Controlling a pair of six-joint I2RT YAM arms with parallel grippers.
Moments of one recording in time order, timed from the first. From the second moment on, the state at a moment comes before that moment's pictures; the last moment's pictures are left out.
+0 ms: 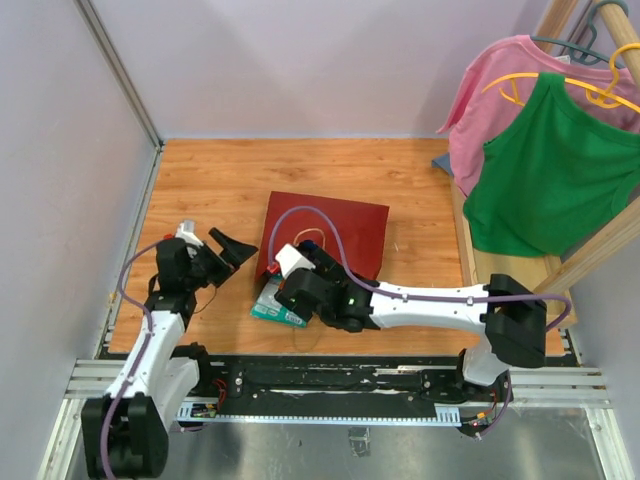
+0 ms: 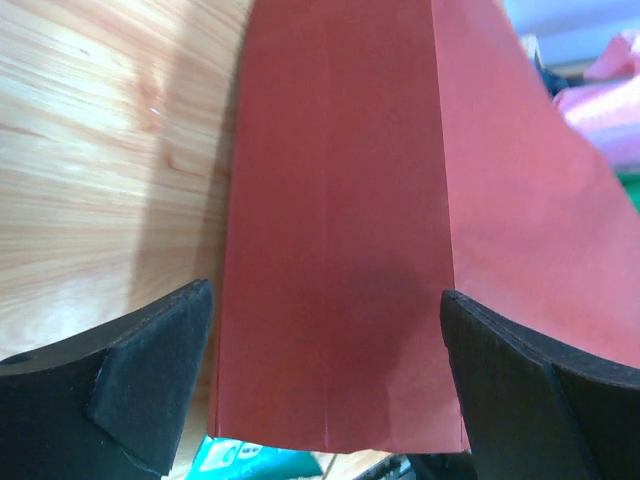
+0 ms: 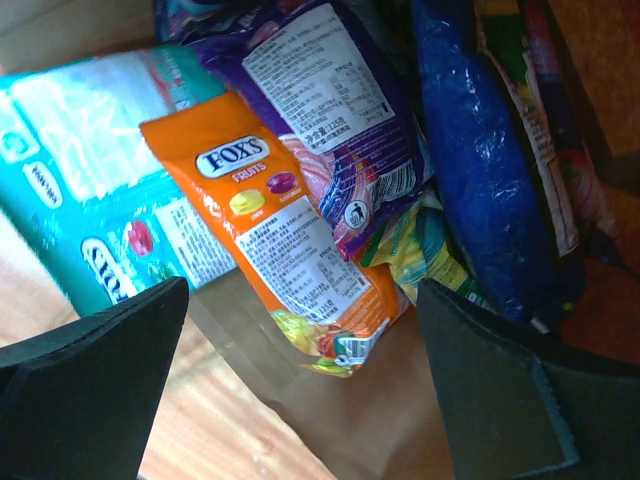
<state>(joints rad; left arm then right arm) 0.09 0.78 0.35 -0.06 0.47 -0.82 1.31 1.59 1.10 -0.32 0.61 0.09</state>
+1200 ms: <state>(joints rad) -0.28 2.29 1.78 0.16 0.29 -0.87 0.55 2.05 1.56 -0.11 0.22 -0.05</state>
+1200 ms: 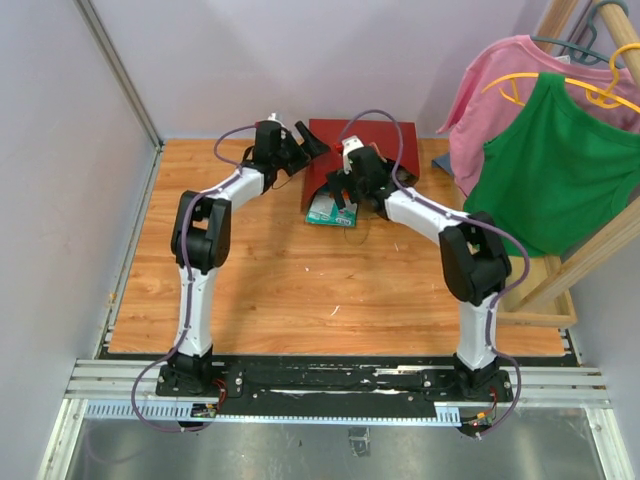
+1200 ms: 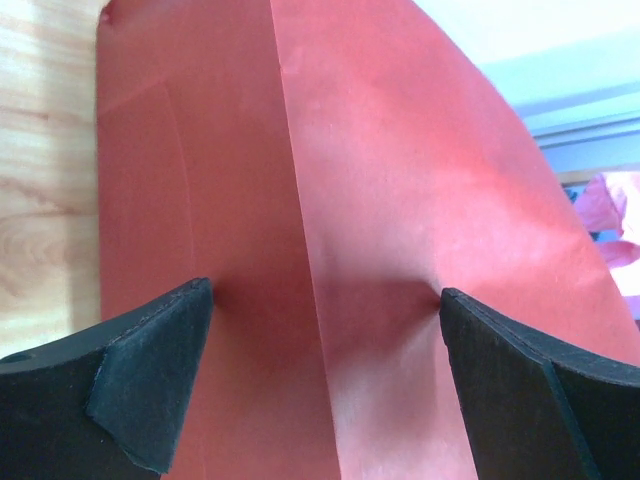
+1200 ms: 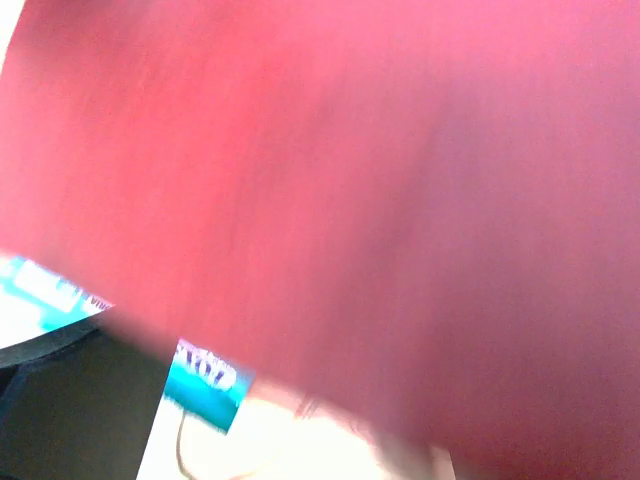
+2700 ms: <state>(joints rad) -0.32 0.80 0.35 0.03 0.18 -0.73 0.81 0.53 0.34 -0.38 0.33 0.37</state>
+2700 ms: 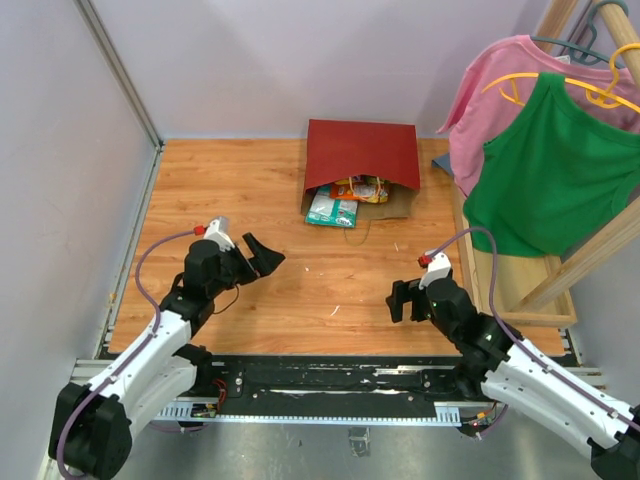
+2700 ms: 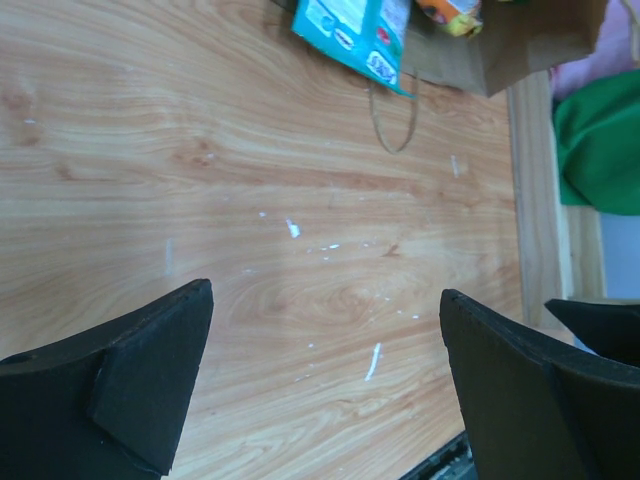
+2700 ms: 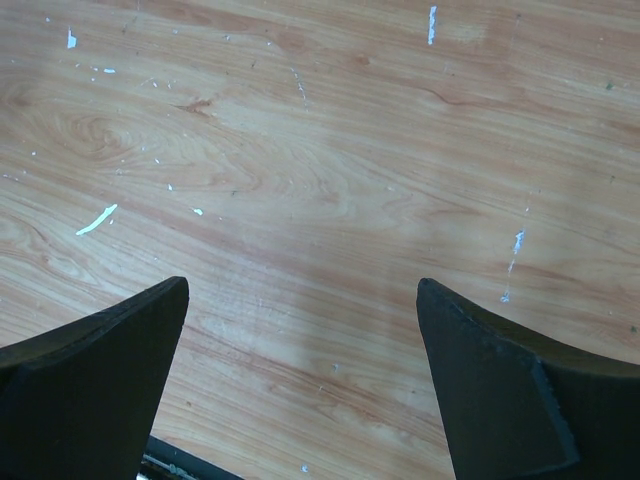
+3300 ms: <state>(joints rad) -0.56 1.21 0.43 0.41 0.18 -0.97 0.80 0.55 0.42 -0.46 0.29 0.42</state>
